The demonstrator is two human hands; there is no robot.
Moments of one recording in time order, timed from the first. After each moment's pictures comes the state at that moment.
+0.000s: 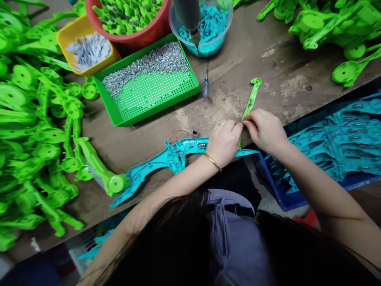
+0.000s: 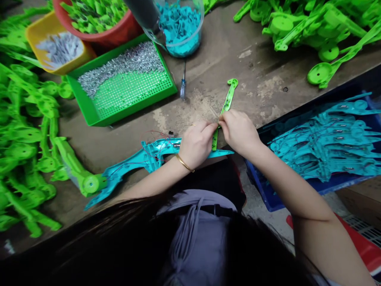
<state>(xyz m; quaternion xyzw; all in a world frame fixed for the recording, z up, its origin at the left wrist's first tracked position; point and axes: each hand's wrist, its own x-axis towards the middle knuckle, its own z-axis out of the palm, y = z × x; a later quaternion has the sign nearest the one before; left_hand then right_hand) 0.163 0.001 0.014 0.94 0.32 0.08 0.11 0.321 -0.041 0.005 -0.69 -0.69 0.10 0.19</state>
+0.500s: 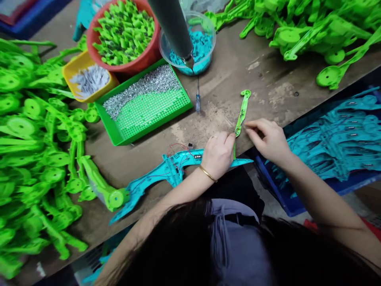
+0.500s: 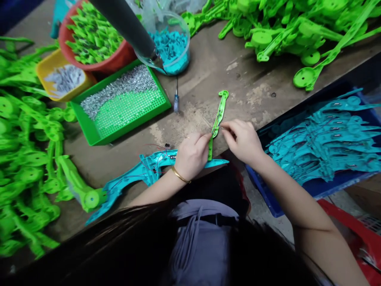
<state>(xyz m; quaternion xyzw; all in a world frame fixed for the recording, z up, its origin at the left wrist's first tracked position) 0.160 0.002 0.010 0.94 0.29 0.12 0.09 0.339 -0.060 0.007 -0.70 -0.63 0.12 0.30</state>
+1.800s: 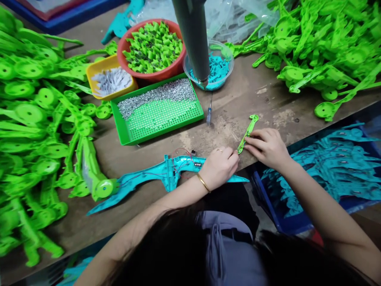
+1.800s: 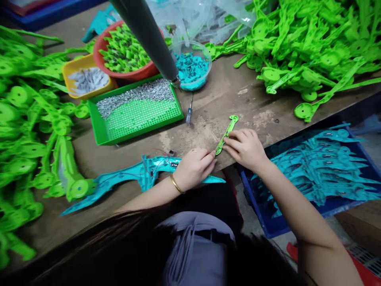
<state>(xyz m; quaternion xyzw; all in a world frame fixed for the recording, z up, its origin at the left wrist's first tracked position) 0.145 0.013 0.012 0.97 0.20 0.15 0.08 0.362 -0.038 0.002 -0.58 -0.78 -0.04 0.20</state>
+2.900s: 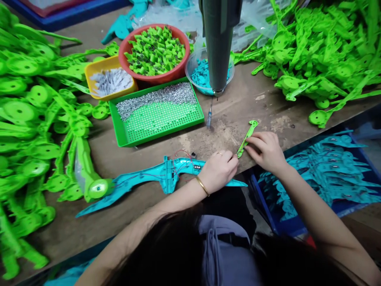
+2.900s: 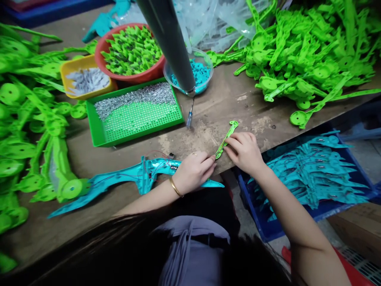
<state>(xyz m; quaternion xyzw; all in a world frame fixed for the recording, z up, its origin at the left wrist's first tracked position) 0.145 0.014 0.016 0.97 0.20 0.12 0.10 0.356 -0.035 0.005 -0.62 -0.75 -0.01 0.22</state>
